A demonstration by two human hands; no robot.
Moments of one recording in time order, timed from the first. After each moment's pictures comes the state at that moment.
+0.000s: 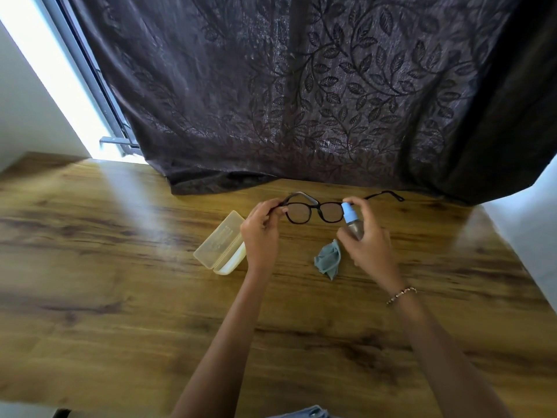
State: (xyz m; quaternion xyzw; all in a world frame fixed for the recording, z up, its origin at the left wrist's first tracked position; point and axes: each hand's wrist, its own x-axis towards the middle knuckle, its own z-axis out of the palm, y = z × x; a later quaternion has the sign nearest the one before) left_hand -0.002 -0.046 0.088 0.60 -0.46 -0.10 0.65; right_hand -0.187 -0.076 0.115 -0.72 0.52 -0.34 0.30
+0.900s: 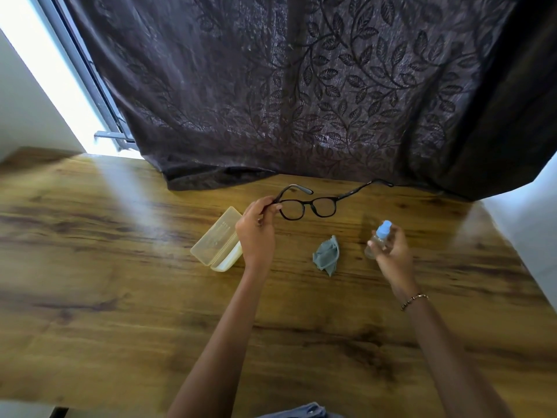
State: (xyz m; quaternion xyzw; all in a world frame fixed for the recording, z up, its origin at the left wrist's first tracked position) left_hand -0.002 -0.047 0.082 0.63 -0.41 -0.13 0.65; right_hand -0.250 -0.107 0.034 -0.56 0.64 -0.37 0.37
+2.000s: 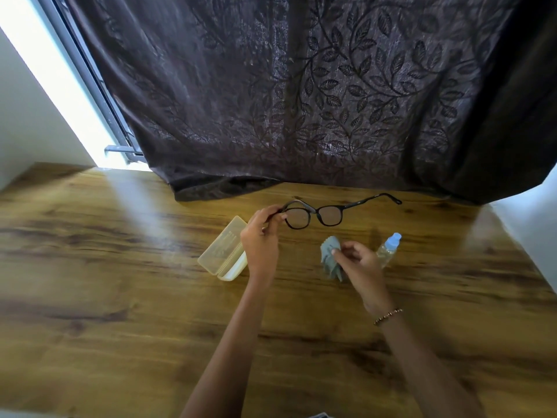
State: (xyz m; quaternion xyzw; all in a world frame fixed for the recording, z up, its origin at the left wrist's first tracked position) left_hand 0.001 -0.045 0.082 0.60 -0.43 -0.13 0.67; right_hand -0.180 -0.061 0.065 -0.55 0.57 -0.38 0.47
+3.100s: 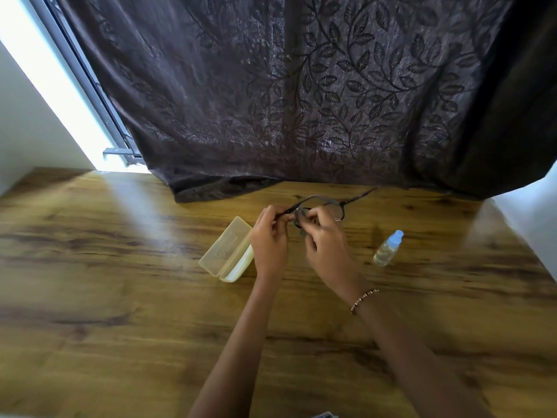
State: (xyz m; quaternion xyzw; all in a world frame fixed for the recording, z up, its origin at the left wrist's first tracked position) left_hand -0.004 -0.050 0.081 0.63 -0.48 -0.09 0.60; right_hand -0.118 -0.060 0.109 -0.84 0.44 -0.29 0.09
